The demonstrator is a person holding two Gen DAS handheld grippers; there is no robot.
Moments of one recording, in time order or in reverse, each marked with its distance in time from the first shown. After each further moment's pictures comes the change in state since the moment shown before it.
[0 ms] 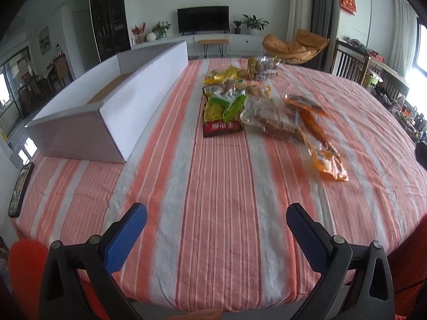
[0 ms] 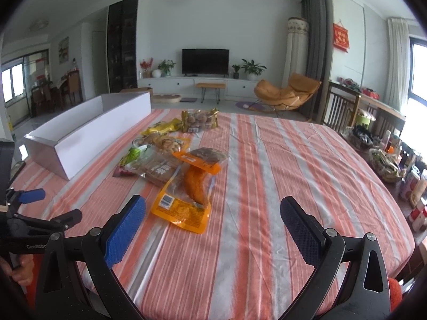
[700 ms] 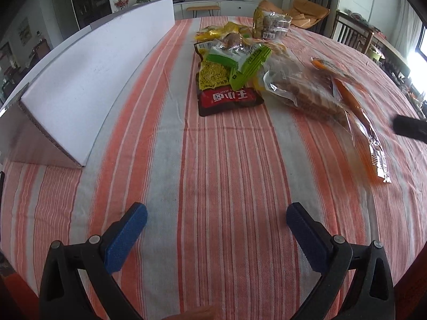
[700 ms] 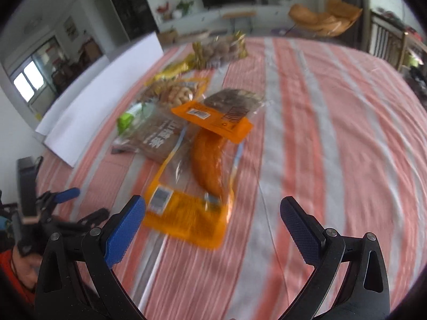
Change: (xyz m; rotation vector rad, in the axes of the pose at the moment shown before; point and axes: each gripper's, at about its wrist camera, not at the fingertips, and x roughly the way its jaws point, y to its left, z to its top) left arm 0.099 0.011 0.024 0.034 0.176 -0.041; right arm 0.157 -0.023 0.024 0.092 0.440 0.294
